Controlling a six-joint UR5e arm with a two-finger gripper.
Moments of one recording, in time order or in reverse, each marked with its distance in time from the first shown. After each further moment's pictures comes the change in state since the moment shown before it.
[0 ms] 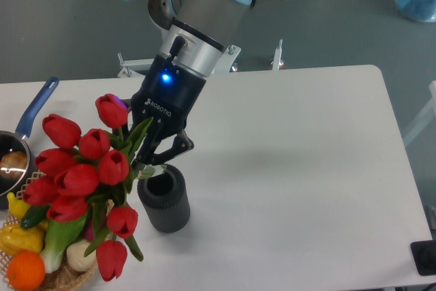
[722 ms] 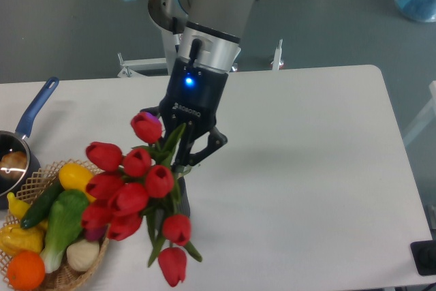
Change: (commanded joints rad) arm -0.037 0.035 0.011 -0.040 0.226 -0.031
